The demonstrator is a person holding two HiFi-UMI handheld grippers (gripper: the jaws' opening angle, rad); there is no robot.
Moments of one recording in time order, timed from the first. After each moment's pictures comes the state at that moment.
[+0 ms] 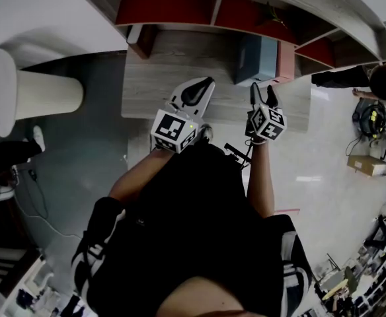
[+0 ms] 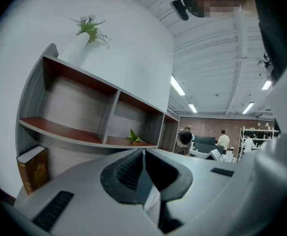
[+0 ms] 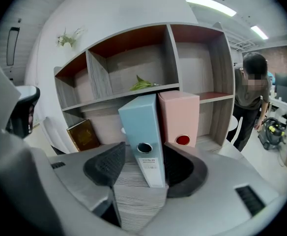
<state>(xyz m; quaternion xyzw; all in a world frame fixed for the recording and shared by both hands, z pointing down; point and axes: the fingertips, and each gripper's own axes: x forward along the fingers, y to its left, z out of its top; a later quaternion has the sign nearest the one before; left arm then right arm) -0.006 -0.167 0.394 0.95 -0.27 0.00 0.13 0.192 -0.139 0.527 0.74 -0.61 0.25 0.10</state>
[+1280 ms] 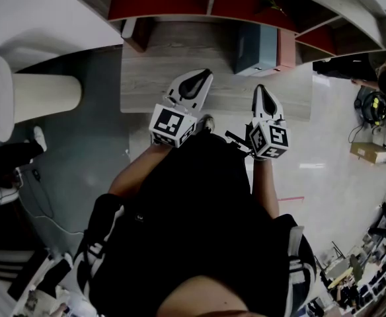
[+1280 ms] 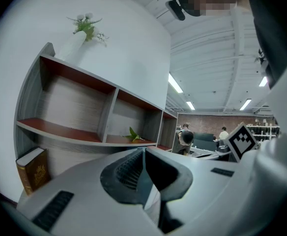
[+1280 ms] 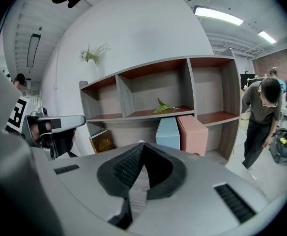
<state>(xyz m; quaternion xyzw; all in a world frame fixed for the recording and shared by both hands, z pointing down) -0.007 -0.167 0.400 0.96 -0.26 0.01 0.12 0.135 -0.105 0.443 0.71 -0.67 0.19 0.08</state>
